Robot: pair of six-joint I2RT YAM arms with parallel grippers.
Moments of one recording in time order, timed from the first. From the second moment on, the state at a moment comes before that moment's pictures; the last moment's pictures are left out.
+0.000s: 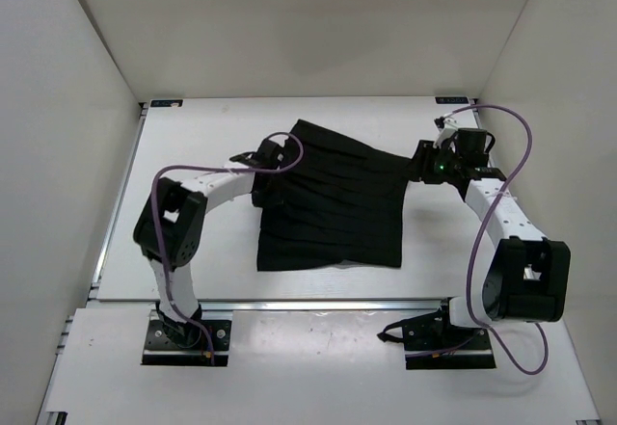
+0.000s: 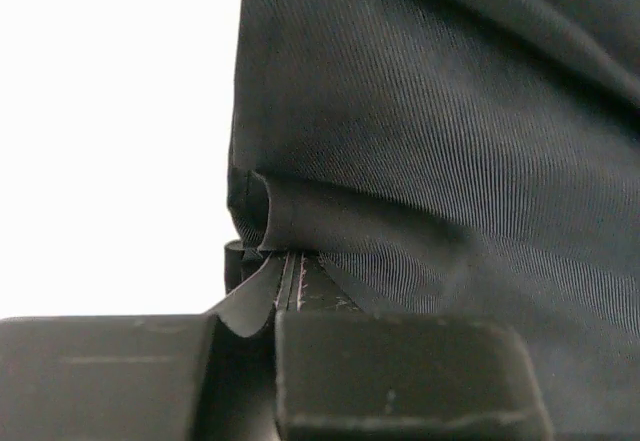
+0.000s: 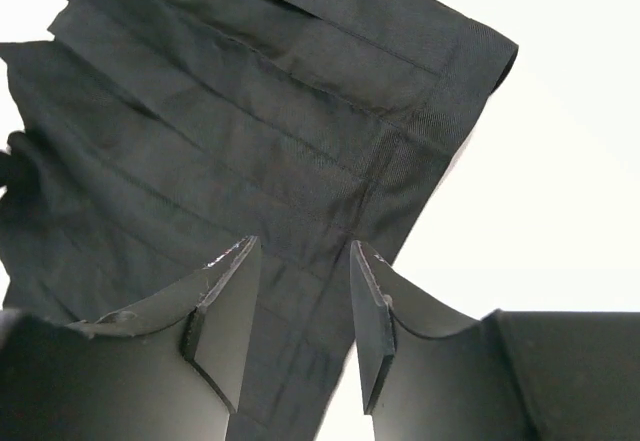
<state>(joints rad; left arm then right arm) -0.50 1.83 1.19 -0.52 -0.08 -0.46 -0.06 1.40 0.97 -0.26 -0.48 0.11</state>
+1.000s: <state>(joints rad) -0.49 1.65 1.17 -0.42 -0.03 -0.48 0.12 1.95 1.58 -0.37 -0.41 -0.03</state>
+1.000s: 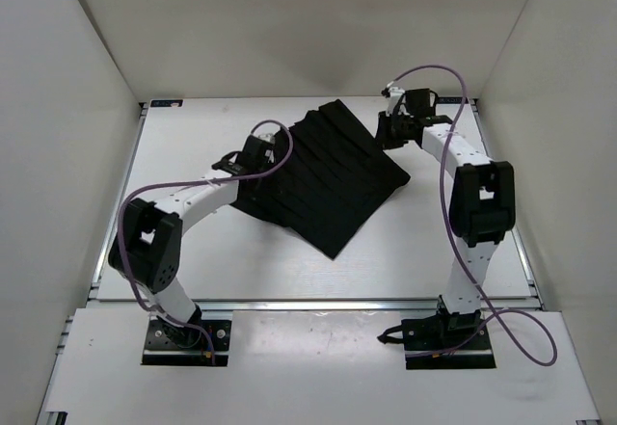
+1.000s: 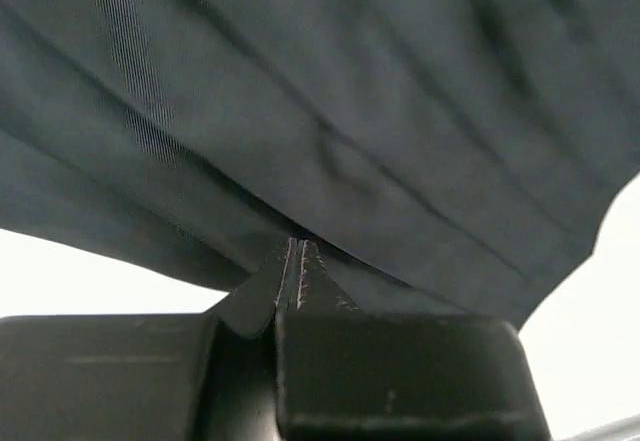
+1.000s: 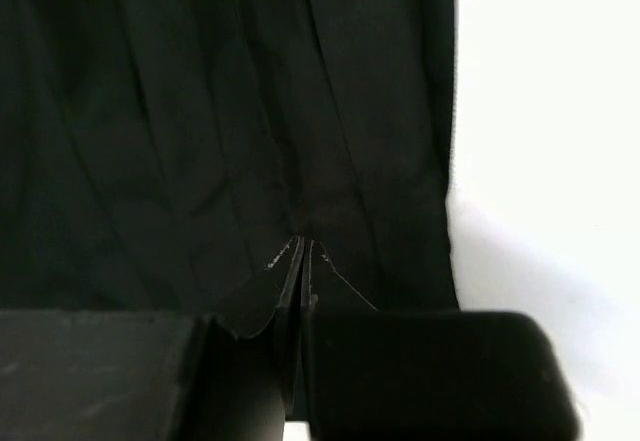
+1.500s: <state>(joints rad) -0.47 1.88 1.14 -0.23 -0.01 -0.59 0.15 2.13 1.55 -0.47 -0.37 -0.08</state>
